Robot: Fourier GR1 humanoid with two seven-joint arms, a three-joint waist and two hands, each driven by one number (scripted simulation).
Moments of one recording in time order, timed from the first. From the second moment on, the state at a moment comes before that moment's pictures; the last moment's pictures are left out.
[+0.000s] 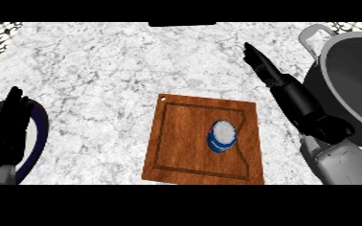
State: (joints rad) left arm 0.03 0.52 -0.03 -1.52 0.39 0.44 0.13; right arm -0.34 -0.41 0.31 -1.67 -0.18 0.03 0.03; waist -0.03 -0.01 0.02
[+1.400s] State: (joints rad) left arm 0.04 0.33 -0.23 -1.66 0.28 0.40 -0.14; right arm 0.63 -0.20 0.40 -2.22 0.91 -0.67 0.02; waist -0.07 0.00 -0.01
